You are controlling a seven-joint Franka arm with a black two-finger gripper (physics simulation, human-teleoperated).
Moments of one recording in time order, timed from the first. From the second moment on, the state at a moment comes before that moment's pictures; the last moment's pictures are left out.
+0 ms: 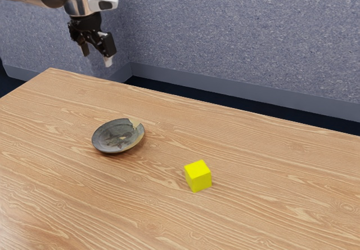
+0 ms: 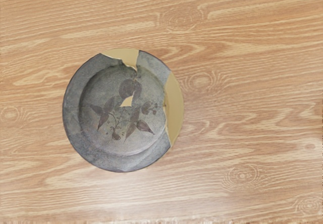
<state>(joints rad) -0.12 0.05 0.16 -1.52 0.11 1.68 0.18</state>
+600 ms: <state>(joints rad) -0.31 0.17 0.03 -1.80 0.09 1.91 0.21</state>
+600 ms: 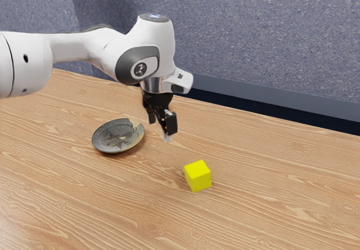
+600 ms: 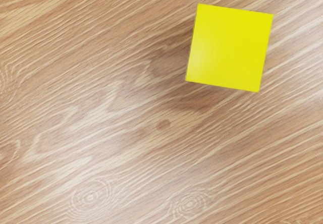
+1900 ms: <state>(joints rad) -0.25 0.54 -0.08 -1.73 -0.01 2.27 0.38</state>
